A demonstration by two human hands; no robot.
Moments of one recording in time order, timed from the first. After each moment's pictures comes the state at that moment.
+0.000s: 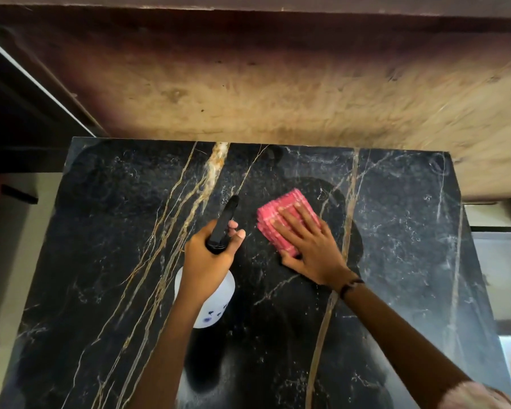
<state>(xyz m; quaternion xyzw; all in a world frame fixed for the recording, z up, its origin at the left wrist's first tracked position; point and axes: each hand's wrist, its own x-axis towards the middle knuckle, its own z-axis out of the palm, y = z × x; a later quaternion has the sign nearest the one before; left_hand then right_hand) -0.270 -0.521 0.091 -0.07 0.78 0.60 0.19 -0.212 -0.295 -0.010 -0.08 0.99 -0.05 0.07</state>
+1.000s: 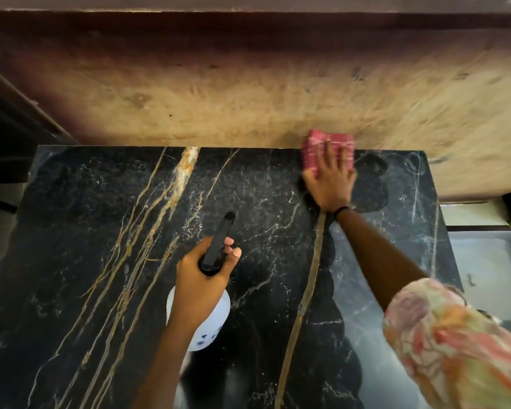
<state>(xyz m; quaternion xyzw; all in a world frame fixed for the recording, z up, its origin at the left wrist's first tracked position) -0.235 -0.478 0.092 -0.04 0.78 0.60 0.17 -0.314 -0.170 -0.007 0.23 0.96 -0.12 0.04</state>
